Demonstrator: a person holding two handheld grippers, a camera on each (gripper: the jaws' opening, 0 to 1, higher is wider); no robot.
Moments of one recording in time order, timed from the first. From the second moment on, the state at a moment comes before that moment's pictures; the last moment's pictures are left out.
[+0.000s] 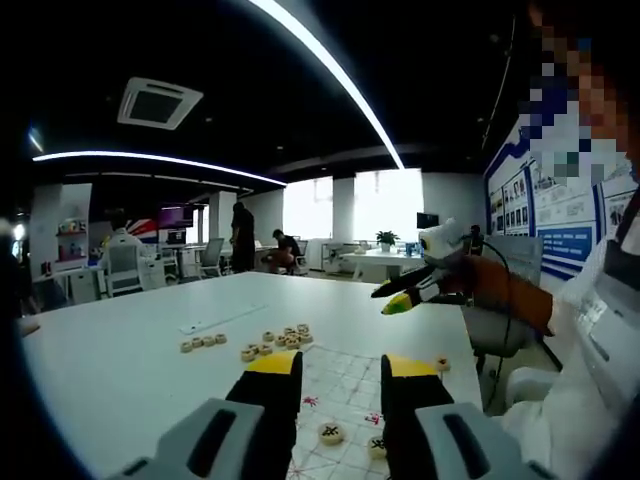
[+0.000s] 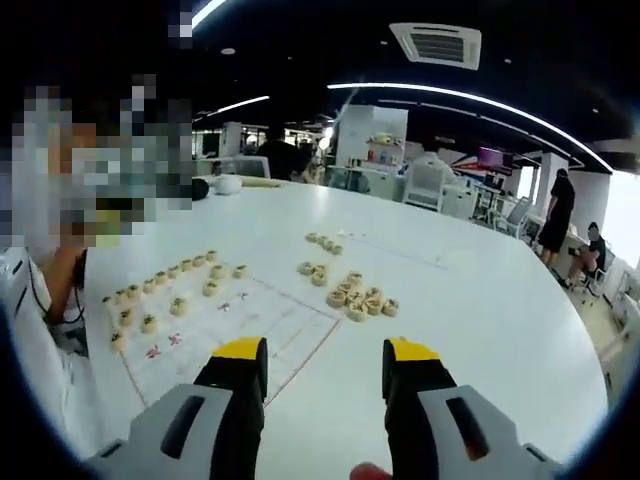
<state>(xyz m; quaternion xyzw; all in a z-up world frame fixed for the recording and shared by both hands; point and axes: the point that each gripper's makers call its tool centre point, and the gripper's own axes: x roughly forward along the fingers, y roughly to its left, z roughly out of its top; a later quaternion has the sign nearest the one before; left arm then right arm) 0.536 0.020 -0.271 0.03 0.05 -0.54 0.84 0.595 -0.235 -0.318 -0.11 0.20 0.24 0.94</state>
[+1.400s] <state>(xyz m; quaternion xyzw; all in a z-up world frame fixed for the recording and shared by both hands) 0.539 0.026 -0.276 0.04 0.06 -0.54 0.84 0.717 -0.216 -0.402 -0.09 0.25 0.23 0.94</state>
